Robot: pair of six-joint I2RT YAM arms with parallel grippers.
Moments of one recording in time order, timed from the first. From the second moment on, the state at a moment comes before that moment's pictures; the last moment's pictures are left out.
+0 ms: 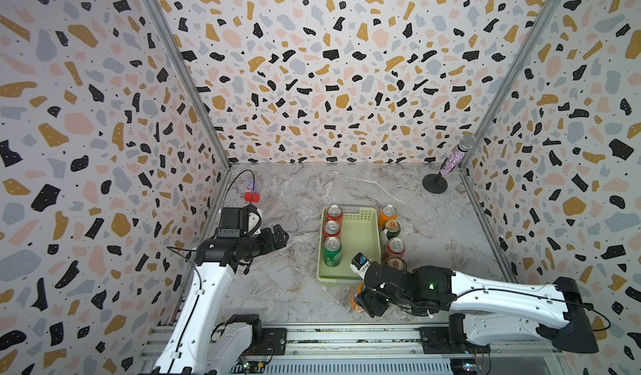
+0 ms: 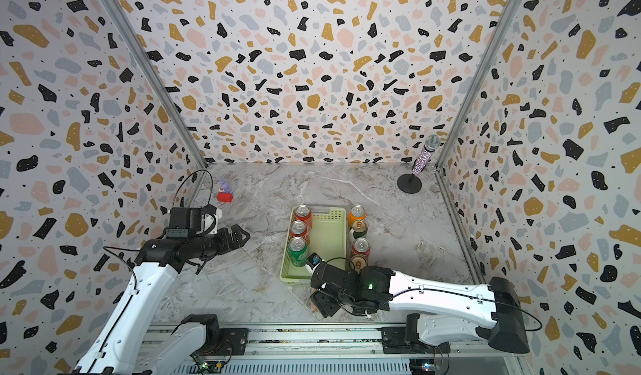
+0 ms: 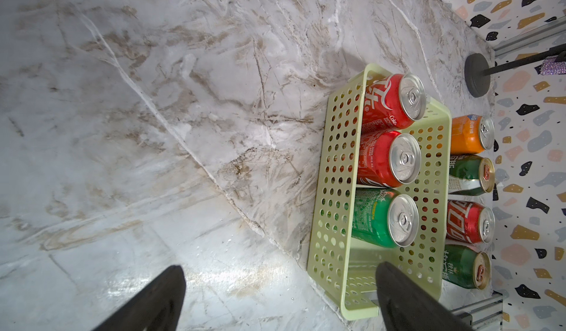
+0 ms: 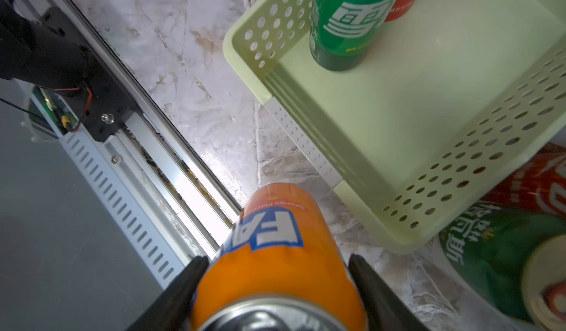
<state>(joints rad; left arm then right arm) -0.02 0.94 0.90 -0.92 0.35 -0.35 1.35 1.16 0.93 -0.79 0.13 0.51</state>
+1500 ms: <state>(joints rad) -0.02 0.96 0.90 -0.90 0.38 -0.35 1.38 1.30 0.87 -0.73 0.22 0.54</state>
